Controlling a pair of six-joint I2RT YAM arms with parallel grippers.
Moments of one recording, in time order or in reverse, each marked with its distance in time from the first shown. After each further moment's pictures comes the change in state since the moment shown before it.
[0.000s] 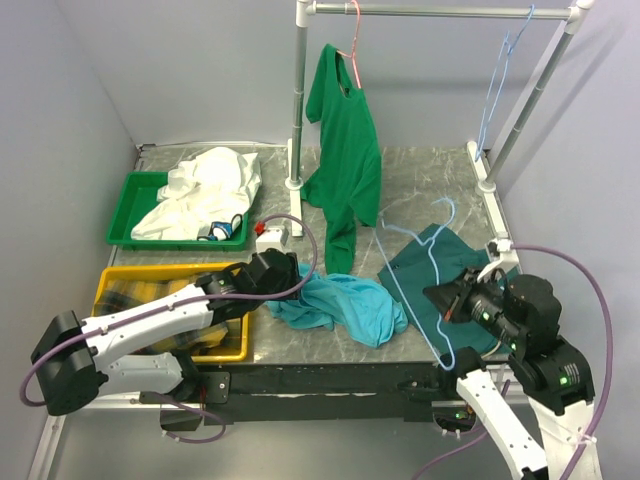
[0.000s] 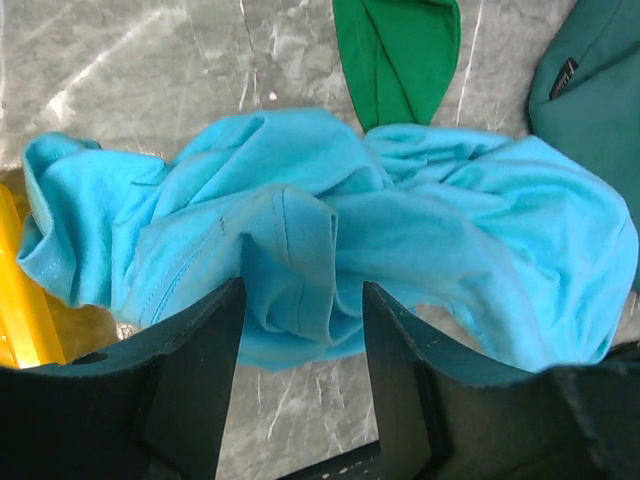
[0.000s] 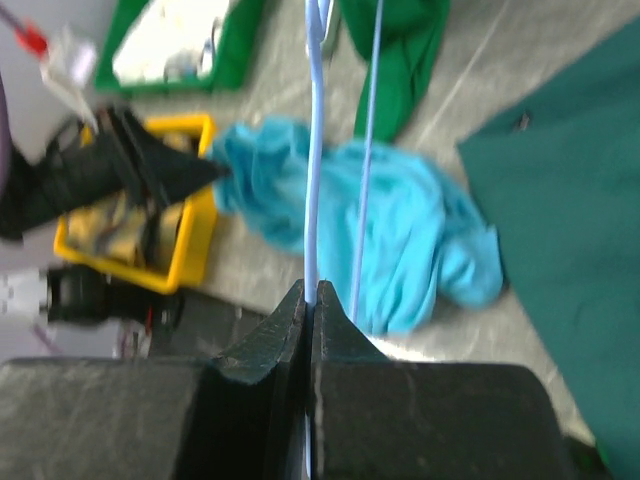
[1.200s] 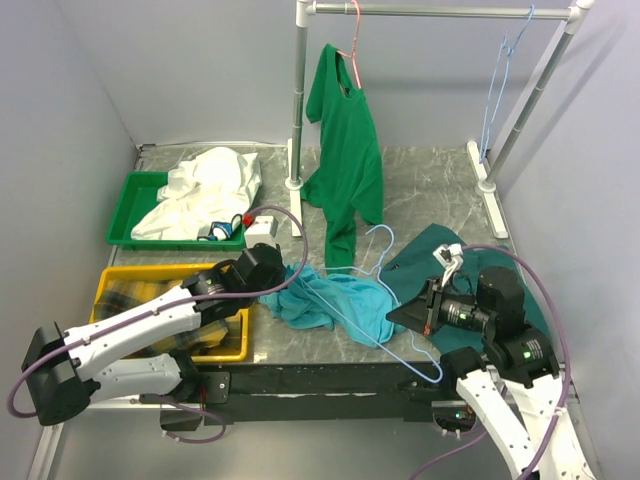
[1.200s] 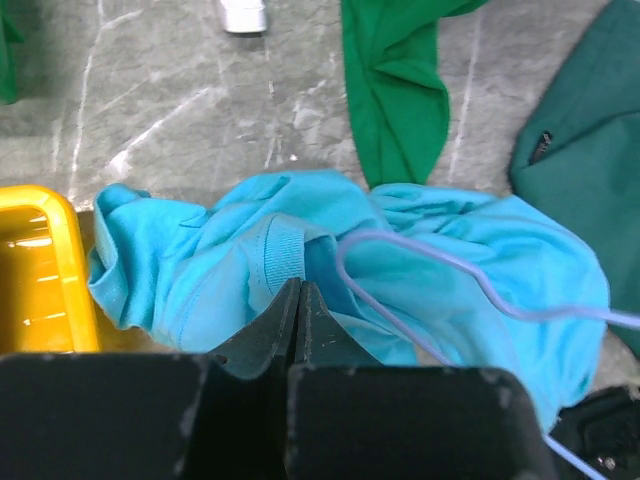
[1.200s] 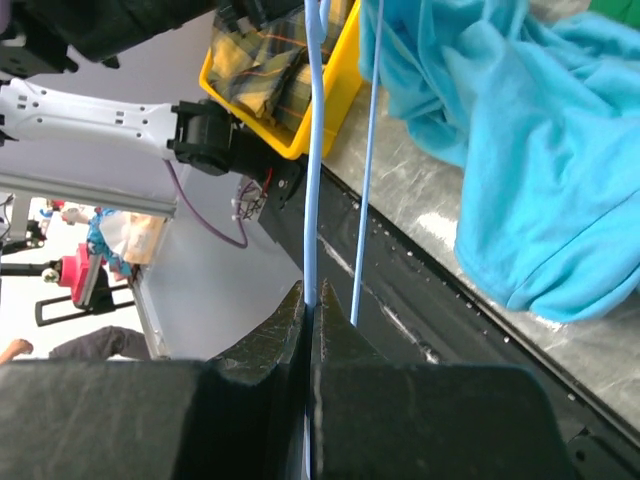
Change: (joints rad) left arm 0.018 -0.062 0.029 -0.014 -0.097 0.032; right arm 0.000 -0.014 -0.251 0.163 -0.542 0.030
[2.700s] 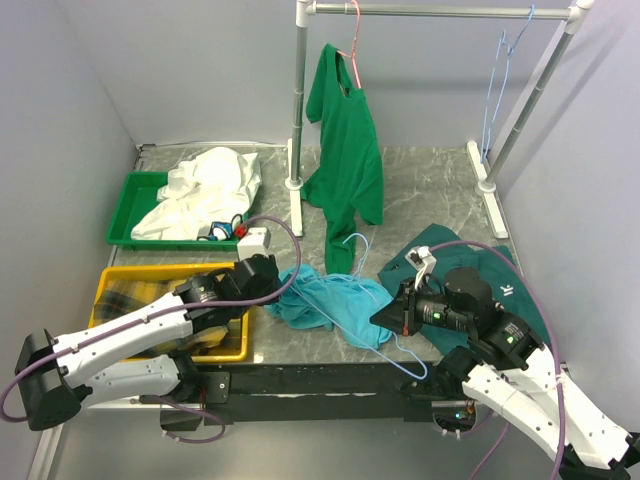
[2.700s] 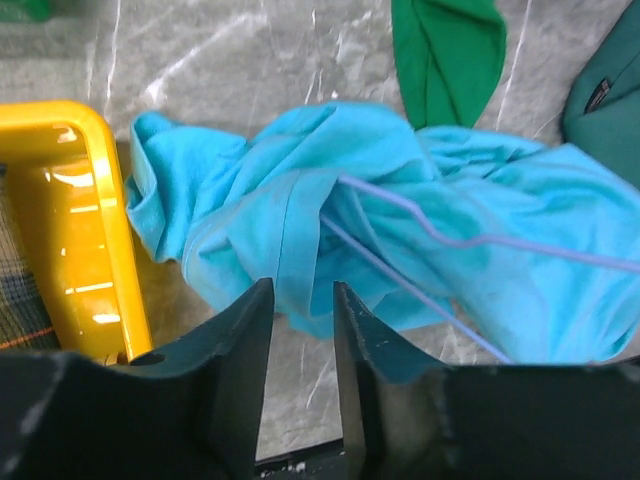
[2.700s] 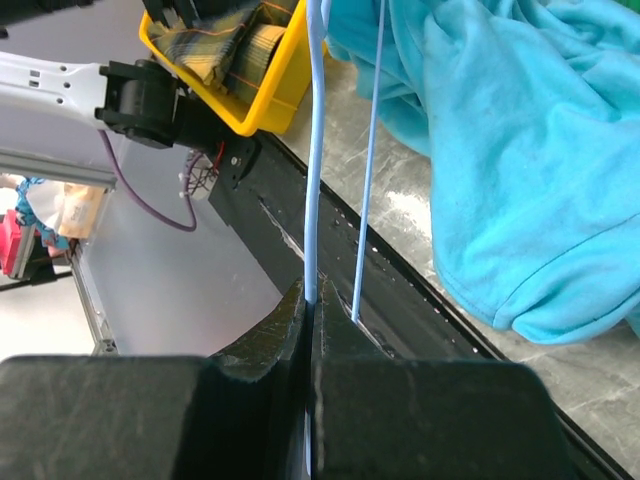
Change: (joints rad) left arm -0.034 -0.075 -0.021 -0.158 -0.008 -0.069; right arm 0.404 0.079 -0.101 0.184 0.357 0.061
